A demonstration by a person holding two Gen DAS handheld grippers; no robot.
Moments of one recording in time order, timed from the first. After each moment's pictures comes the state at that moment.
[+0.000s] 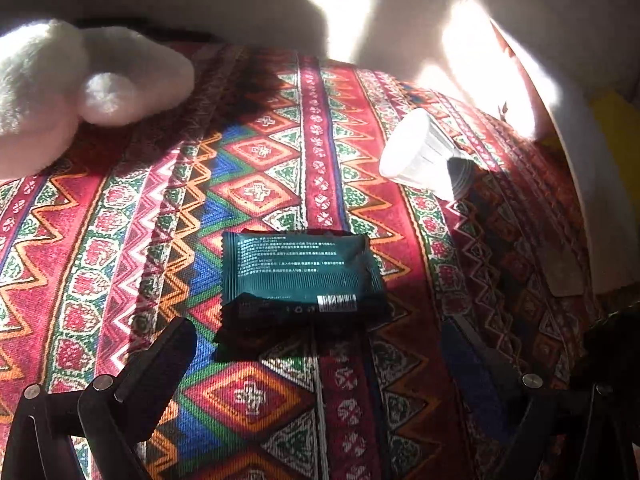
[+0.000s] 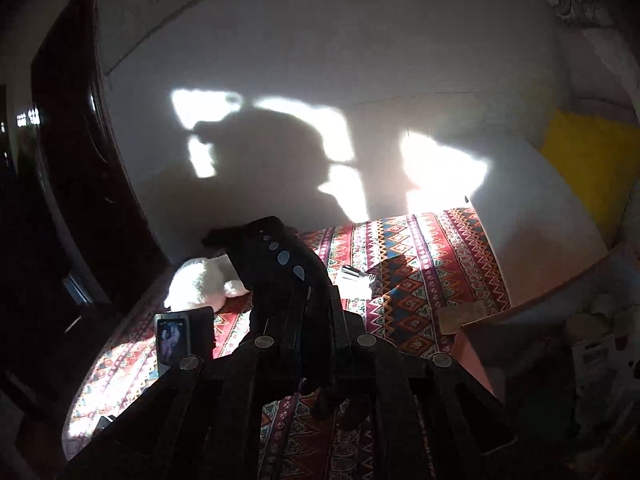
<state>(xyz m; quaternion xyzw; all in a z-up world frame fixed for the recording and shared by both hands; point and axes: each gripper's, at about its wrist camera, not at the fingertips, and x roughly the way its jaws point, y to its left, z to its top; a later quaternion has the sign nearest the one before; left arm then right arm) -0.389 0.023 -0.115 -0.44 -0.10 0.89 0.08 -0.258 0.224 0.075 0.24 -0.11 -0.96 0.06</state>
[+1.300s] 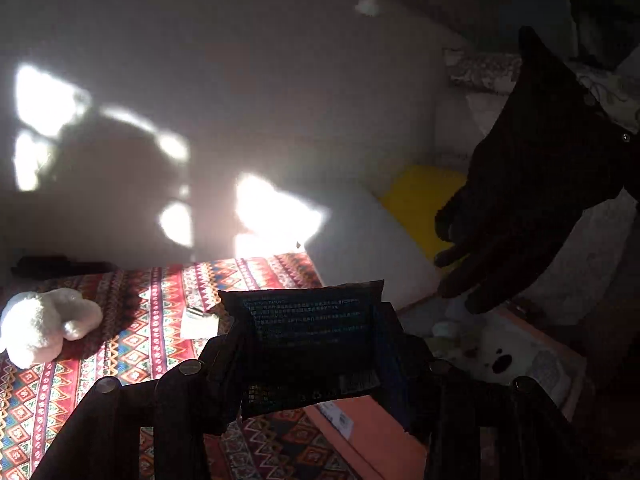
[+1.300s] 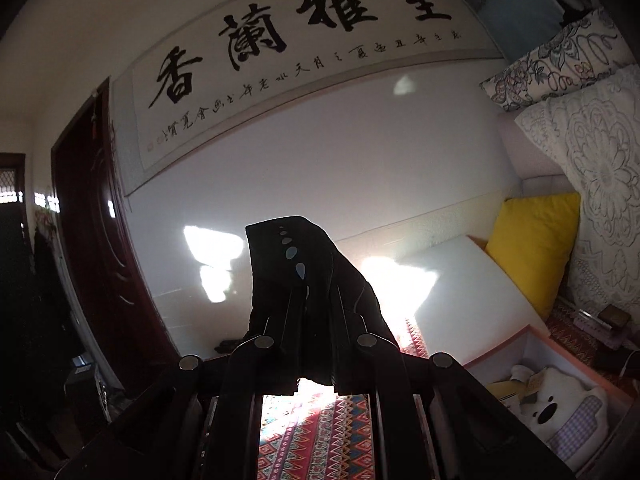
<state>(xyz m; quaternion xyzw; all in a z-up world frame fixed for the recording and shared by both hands) -0.142 0.139 0.128 -0.20 -0.01 0.95 0.25 -0.059 0.333 0.206 0.05 -0.16 -0.99 0.02</state>
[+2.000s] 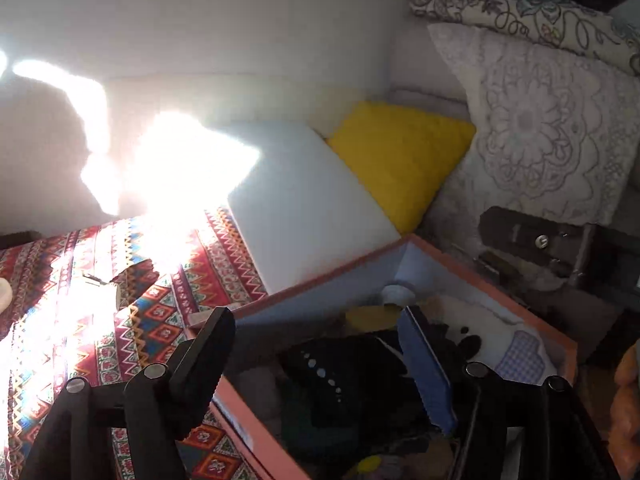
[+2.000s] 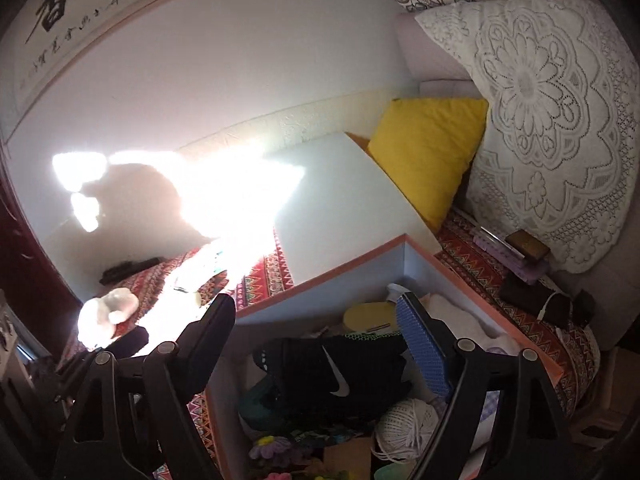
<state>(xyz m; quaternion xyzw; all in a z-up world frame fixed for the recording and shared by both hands) -0.189 0.231 0.081 -0.27 0.01 0.92 0.29 -0.109 0.453 0.125 0.26 -0.16 -0.94 -0.13</state>
